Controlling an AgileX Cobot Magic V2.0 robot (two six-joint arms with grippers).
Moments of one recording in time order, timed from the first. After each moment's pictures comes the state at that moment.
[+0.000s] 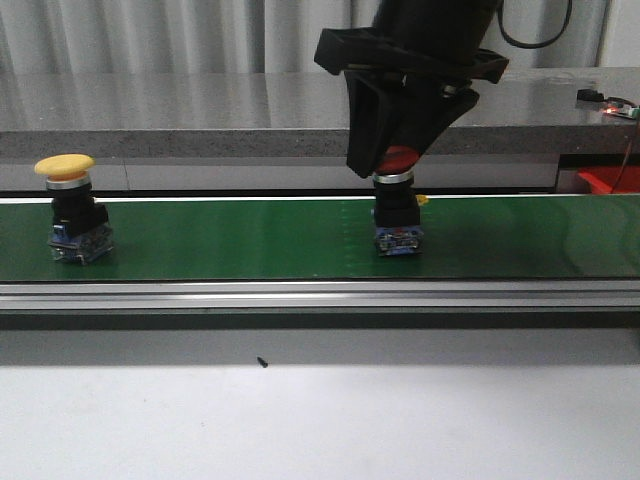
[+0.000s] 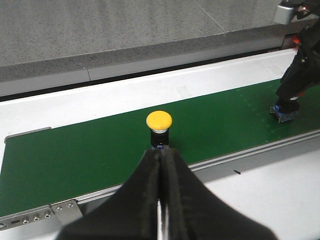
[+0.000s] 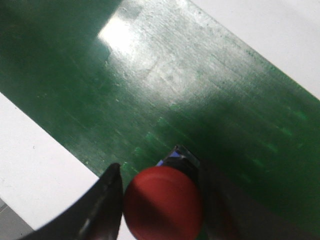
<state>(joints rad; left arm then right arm) -0.18 0.39 -0.75 -0.18 0.82 0.18 0.45 1.80 -1.53 0.19 0.97 -0.20</state>
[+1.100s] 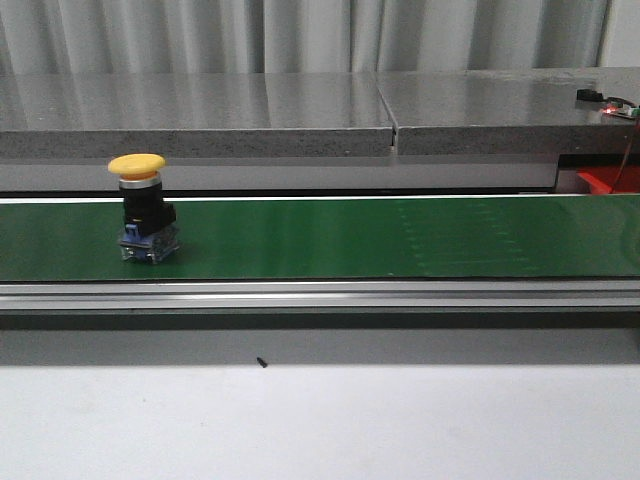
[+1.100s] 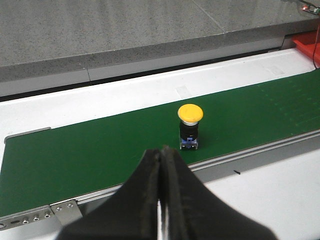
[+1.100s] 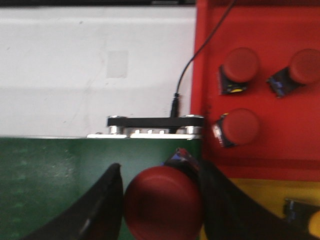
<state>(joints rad) -0.18 0.39 -0.75 -0.18 0.82 0.18 -0.25 1.62 -1.53 0.20 0.97 -0.20</state>
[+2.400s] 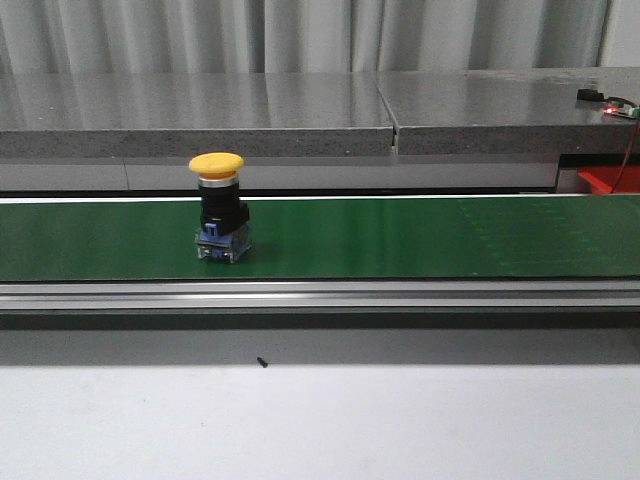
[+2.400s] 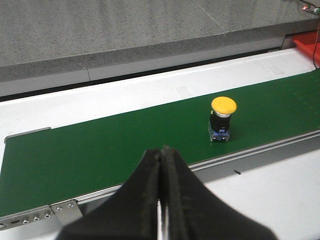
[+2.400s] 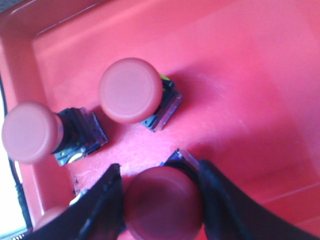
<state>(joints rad) -0.18 0.39 -0.75 -0.18 0.82 0.18 -0.51 1.98 -1.53 0.34 0.64 -0.20</state>
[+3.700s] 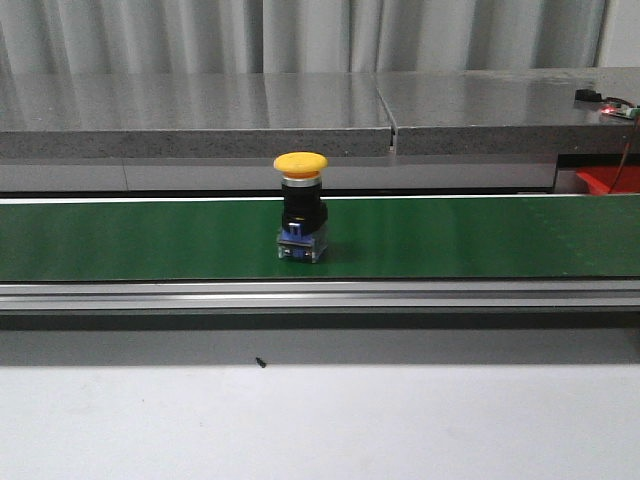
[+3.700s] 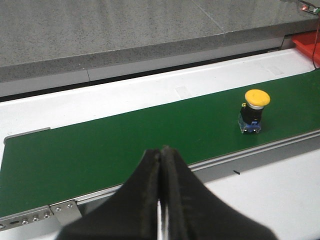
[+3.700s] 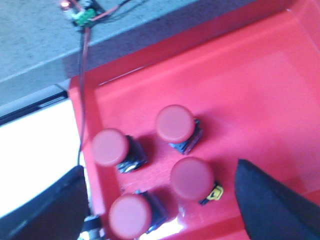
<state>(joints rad) -0.18 0.39 -0.75 -0.18 0.82 0.18 -0.49 1.76 -1.48 0.38 0.62 -0.23</state>
